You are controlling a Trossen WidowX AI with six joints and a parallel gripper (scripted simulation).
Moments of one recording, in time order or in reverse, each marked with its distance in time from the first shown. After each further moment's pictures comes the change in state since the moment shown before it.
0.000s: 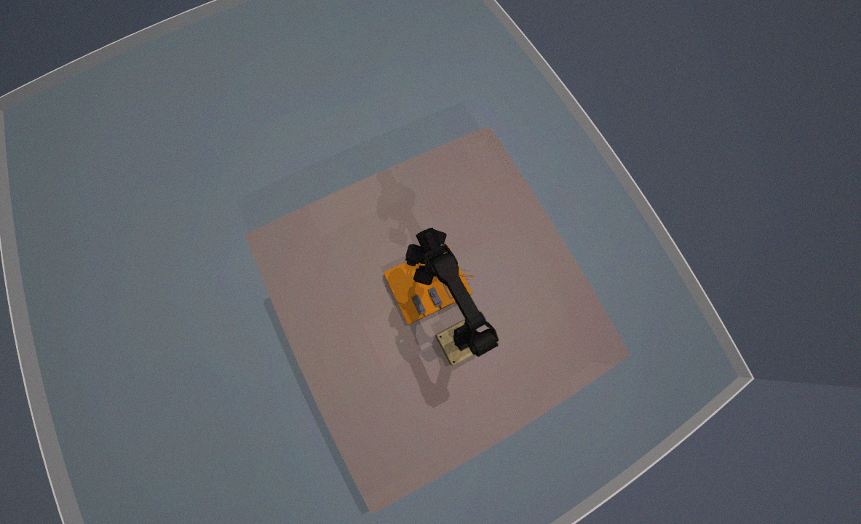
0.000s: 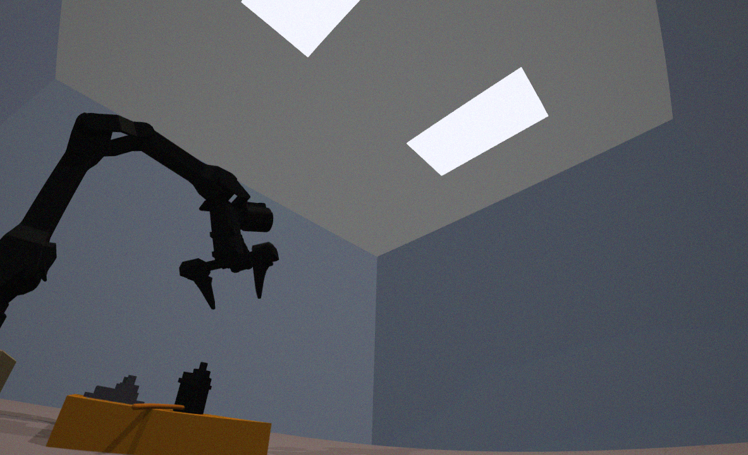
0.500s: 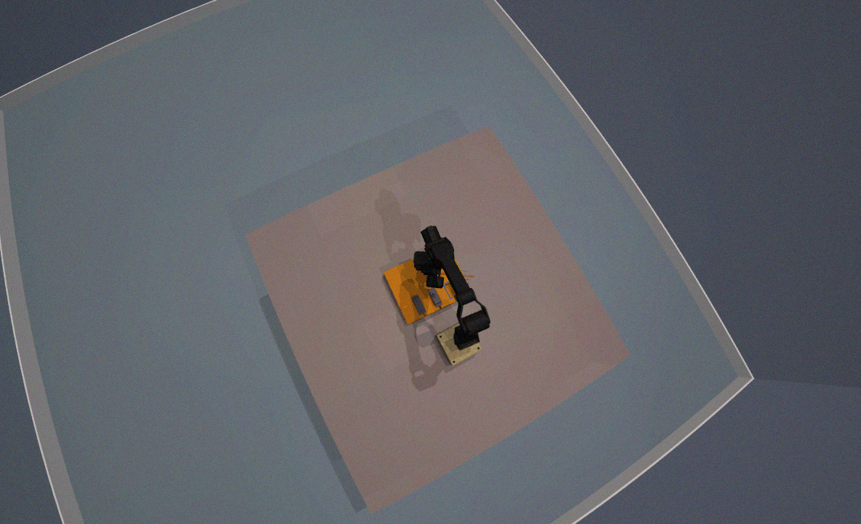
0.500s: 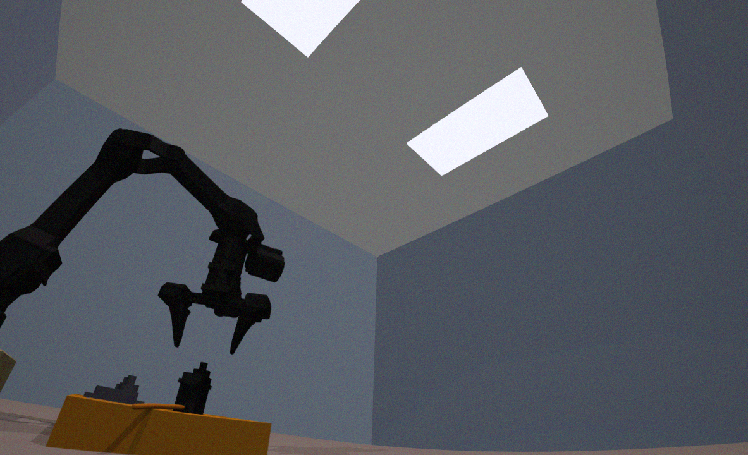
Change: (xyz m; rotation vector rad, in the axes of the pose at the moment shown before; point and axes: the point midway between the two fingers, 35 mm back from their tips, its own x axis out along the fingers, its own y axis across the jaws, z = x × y) arm 0.077 0.030 -0.068 -0.142 0.252 0.318
